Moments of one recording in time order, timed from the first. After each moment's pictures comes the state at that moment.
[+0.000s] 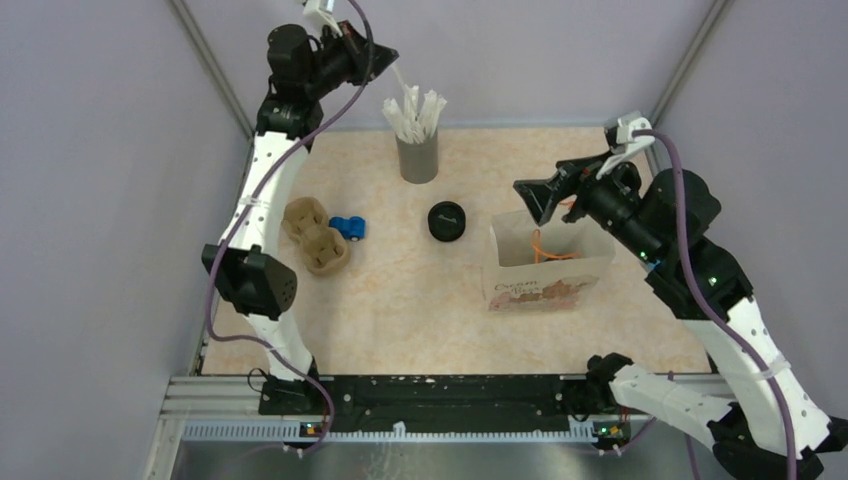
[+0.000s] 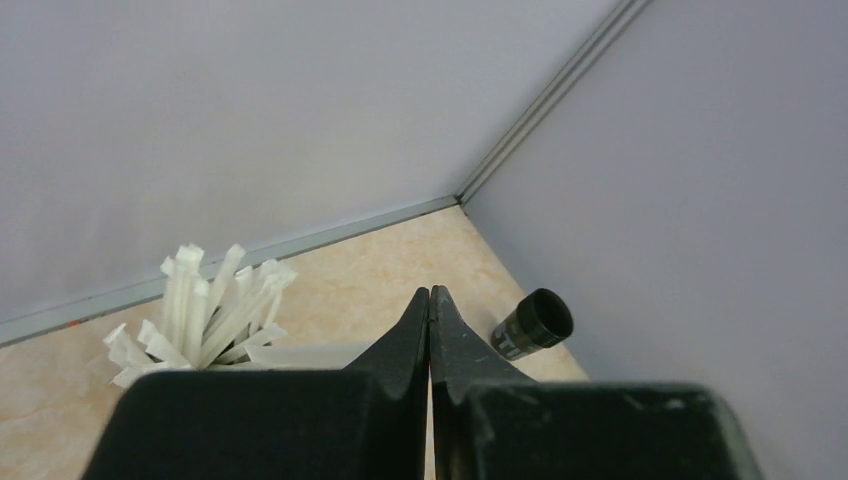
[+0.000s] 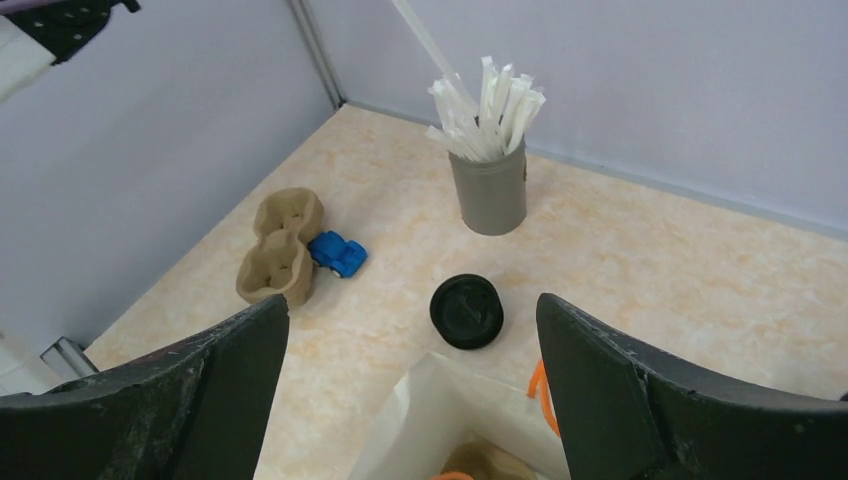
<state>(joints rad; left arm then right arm) -0.19 1.88 2.09 -0.16 0.52 -0.57 0.61 0.86 1.36 -0.52 0.00 0.19</state>
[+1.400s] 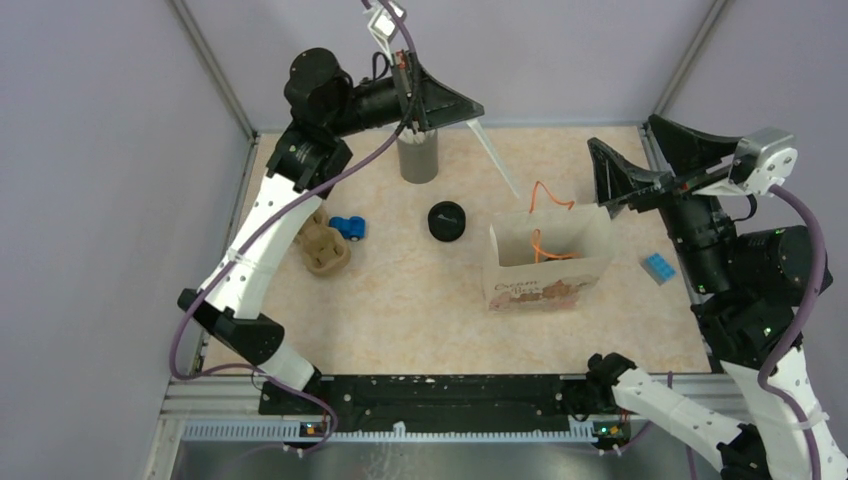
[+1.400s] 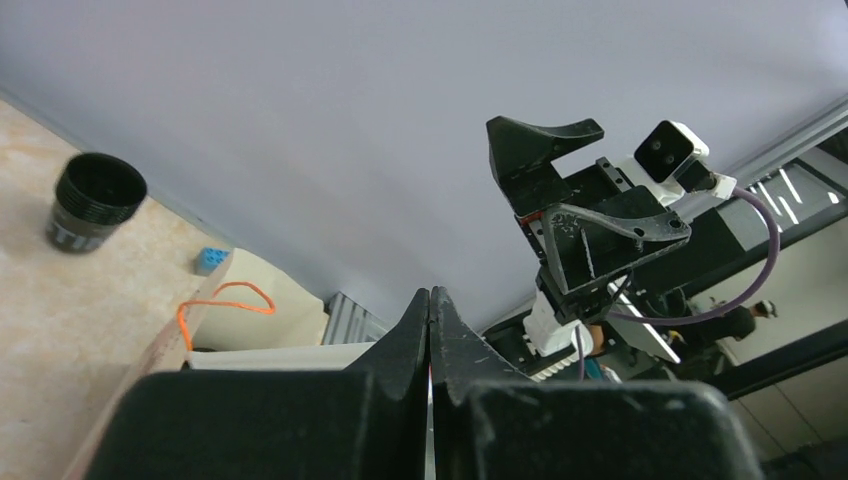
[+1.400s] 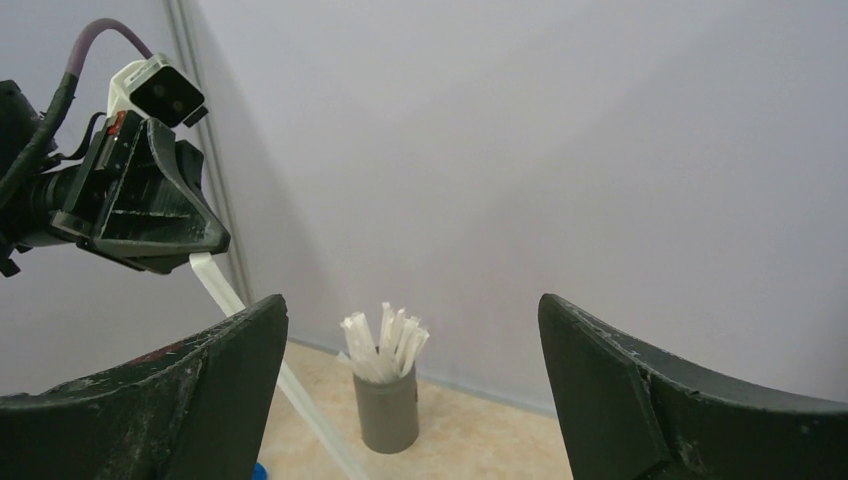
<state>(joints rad) -0.54 1.58 2.00 -0.14 0.82 -0.97 0.61 0.72 1.36 -0.14 0.15 -0.05</state>
